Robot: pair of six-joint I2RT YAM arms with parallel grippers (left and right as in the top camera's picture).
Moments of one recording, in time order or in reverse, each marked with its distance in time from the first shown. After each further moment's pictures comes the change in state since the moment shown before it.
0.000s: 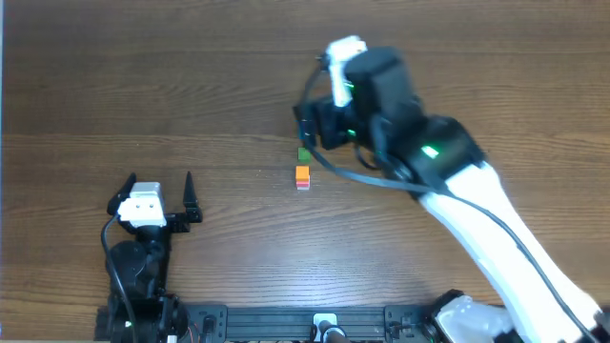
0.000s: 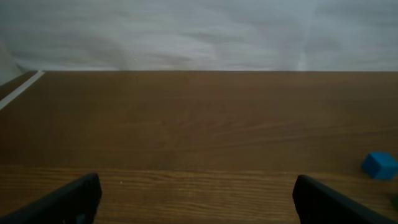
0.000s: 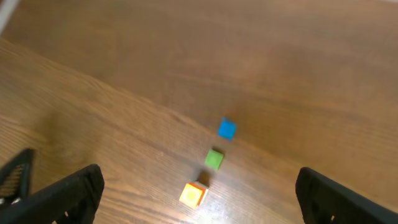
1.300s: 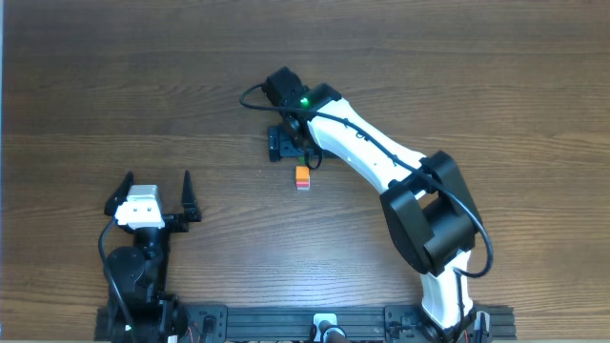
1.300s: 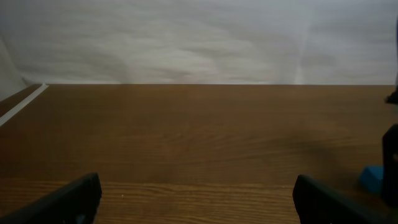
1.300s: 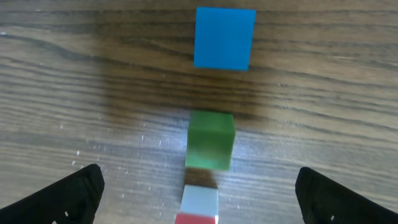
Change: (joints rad) left arm 0.000 -0.051 0.000 0.000 0.000 0.000; right arm 0.049 0.621 0.086 -0.077 0.004 0.333
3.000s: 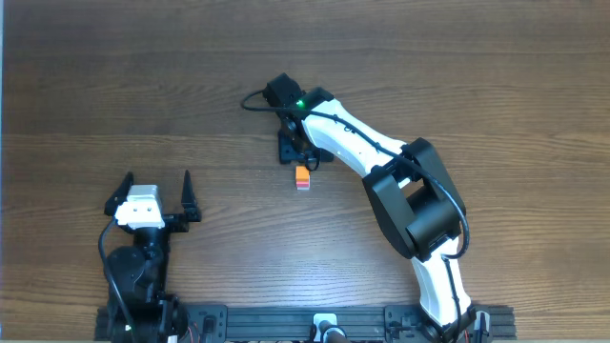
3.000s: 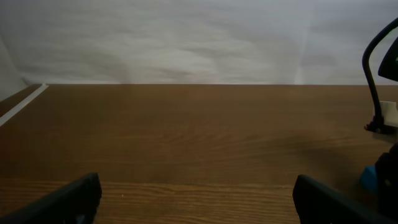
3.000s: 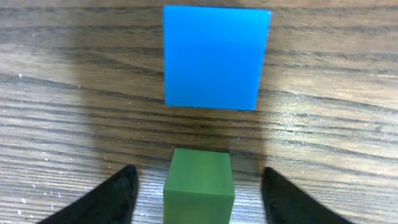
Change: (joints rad) left arm 0.000 0.000 0.000 0.000 0.000 0.000; right arm -0.011 0.097 0.000 0.040 0.004 -0.005
